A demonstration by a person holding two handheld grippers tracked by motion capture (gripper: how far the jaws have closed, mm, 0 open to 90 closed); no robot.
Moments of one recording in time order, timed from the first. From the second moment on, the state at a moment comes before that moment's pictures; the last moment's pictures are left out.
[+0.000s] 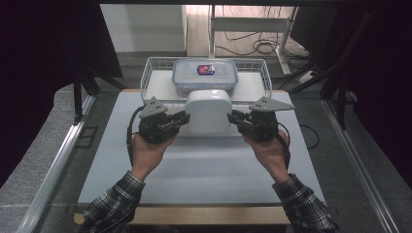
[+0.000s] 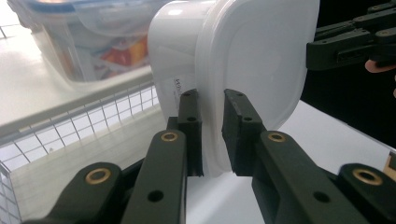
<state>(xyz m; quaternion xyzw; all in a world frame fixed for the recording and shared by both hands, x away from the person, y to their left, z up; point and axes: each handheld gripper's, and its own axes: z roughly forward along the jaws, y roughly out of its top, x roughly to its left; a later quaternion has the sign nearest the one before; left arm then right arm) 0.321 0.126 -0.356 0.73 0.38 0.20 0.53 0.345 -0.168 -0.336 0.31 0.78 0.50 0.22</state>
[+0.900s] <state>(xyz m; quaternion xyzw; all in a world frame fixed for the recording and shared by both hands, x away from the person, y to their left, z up) 0.343 0.139 -0.286 0.72 0.37 0.22 0.54 0.366 -0.155 -0.268 0.31 0.76 0.53 0.23</state>
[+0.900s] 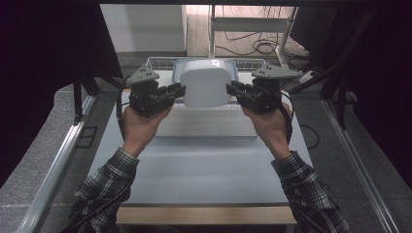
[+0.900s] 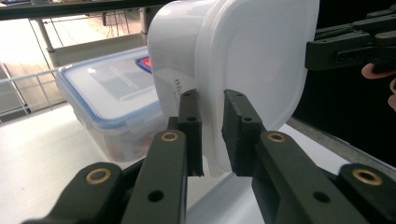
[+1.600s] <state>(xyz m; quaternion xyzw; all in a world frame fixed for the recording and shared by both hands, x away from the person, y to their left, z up) 0.388 0.142 -0.261 0.72 0.38 0.21 0.54 0.409 -0.147 -0.248 0.34 0.74 0.53 0.22</state>
